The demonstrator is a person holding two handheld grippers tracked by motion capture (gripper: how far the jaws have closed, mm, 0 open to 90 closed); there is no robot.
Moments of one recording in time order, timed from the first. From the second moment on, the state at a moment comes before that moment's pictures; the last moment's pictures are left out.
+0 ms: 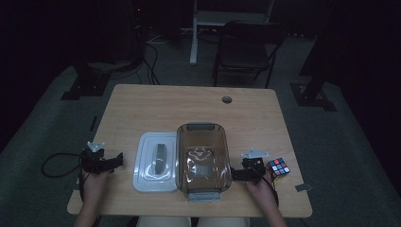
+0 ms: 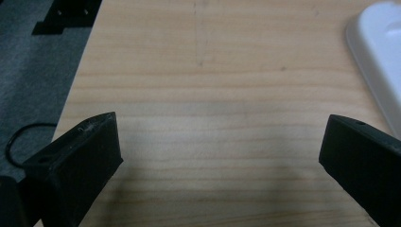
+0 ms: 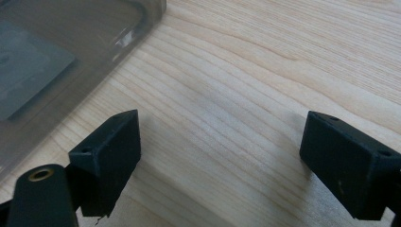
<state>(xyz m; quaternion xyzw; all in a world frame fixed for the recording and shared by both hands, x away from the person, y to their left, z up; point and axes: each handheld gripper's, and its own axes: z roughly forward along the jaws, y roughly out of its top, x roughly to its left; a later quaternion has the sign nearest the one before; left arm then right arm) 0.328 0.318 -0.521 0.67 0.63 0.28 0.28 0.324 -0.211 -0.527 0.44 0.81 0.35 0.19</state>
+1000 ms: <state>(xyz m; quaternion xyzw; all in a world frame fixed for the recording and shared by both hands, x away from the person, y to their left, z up) 0.324 0.306 -0.524 0.68 0.63 0.25 0.27 0.320 -0.204 -0.520 0.45 0.82 0.31 0.19</state>
